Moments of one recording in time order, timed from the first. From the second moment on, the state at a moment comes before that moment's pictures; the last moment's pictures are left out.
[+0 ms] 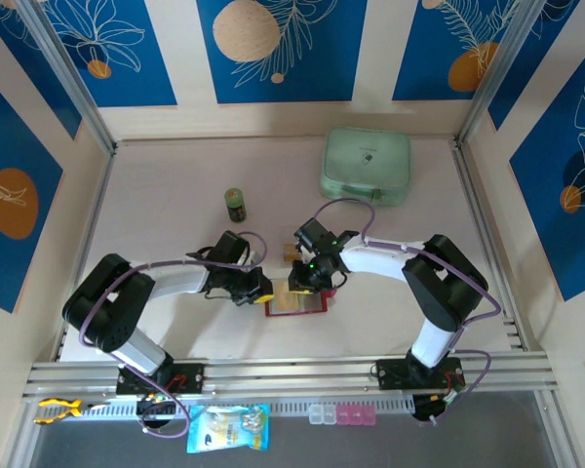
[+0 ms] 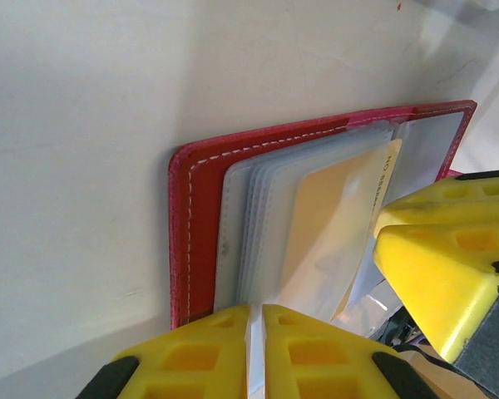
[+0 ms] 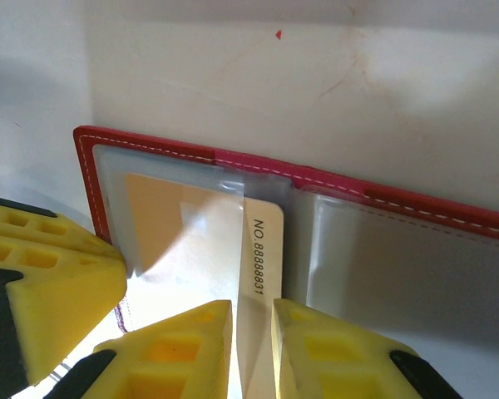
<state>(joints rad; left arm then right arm) -0.60 1.57 0.65 -0.16 0.61 -0.92 0.76 1.71 0.96 -0.48 -0.37 0.74</state>
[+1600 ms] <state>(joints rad) -0.62 1.59 0.69 -0.22 0.61 -0.89 0.73 1.72 0.93 -0.43 -0.45 0.75</state>
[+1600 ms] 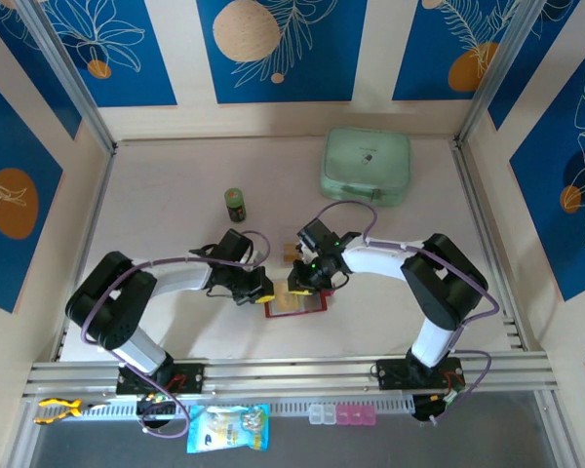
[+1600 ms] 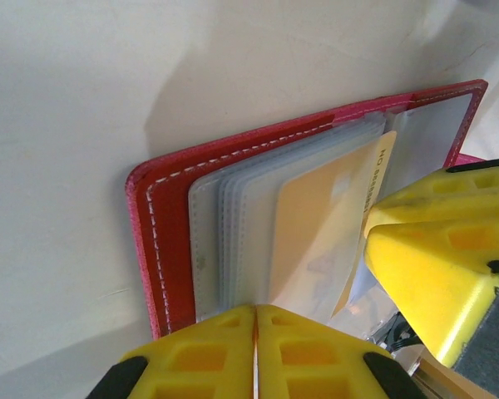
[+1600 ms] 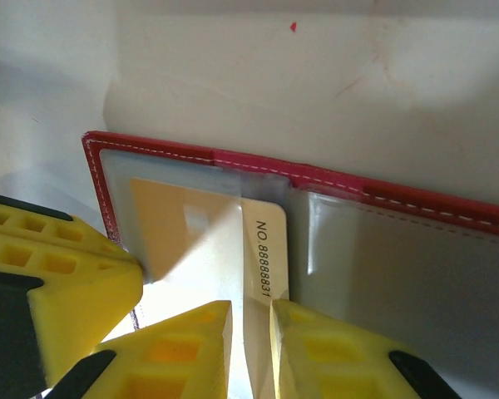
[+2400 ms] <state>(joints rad) -0.65 1.59 0.80 -0.31 0.60 -0.85 0.70 1.62 0.84 -0.36 -0.49 0.76</state>
